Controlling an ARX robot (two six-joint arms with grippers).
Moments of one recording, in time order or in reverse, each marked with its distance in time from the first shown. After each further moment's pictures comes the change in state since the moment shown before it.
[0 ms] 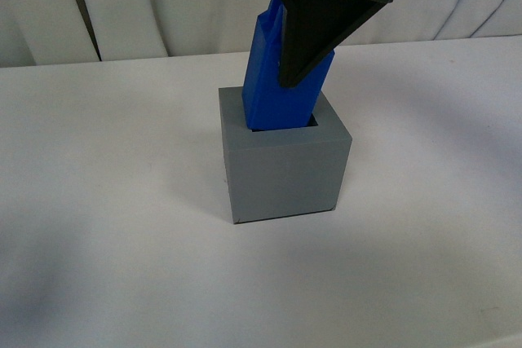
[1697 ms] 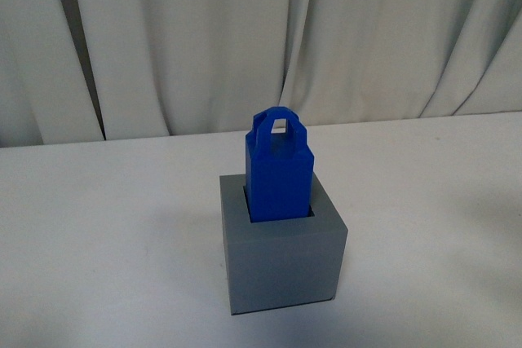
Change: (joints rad) left arm 0.000 0.000 0.000 0.000 0.000 0.000; right arm -0.555 -0.963 -1.236 0.852 -0.645 0.328
